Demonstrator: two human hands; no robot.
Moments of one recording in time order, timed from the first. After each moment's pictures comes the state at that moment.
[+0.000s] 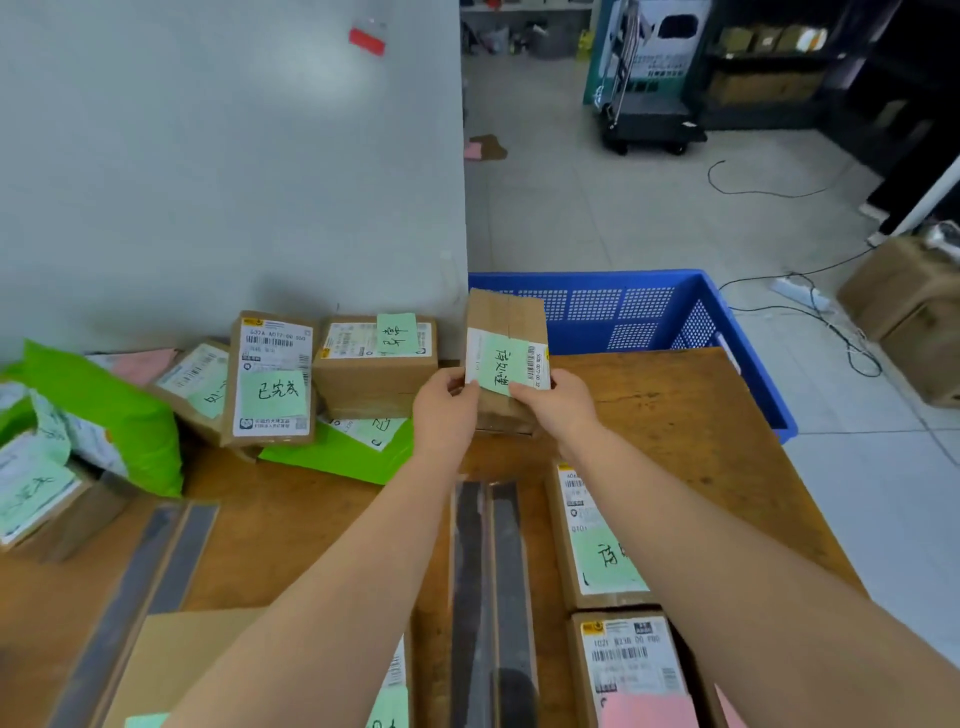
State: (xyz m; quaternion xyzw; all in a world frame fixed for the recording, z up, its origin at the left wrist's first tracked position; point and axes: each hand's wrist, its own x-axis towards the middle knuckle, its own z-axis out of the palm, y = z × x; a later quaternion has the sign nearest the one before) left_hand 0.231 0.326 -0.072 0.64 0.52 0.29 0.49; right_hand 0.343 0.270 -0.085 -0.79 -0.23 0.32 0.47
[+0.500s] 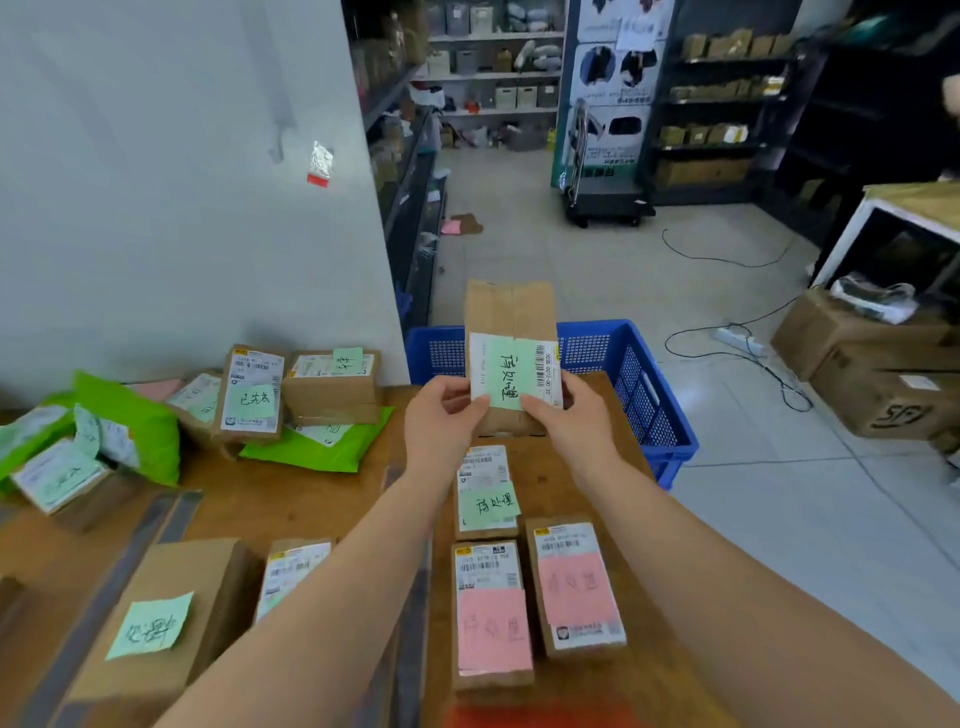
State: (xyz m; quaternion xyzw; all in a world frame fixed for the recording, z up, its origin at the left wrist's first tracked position) left_hand 0.240 0.150 0.035 0.68 0.43 0.36 0.48; right_hand 0.358 0.070 0.027 -0.73 -0.28 0.22 0.59
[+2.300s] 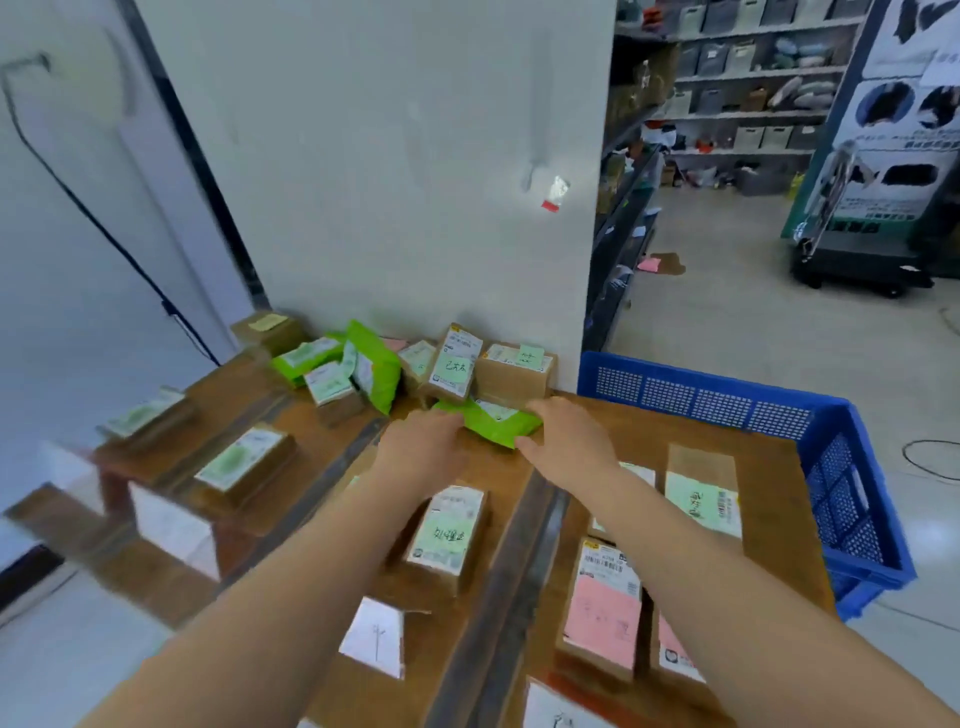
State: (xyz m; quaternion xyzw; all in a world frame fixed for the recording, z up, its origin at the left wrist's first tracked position) left_hand 0.055 0.131 0.075 0.82 0.57 0.04 0.03; right_hand 0.228 0.103 0.061 -0.70 -0.67 0.11 0.20
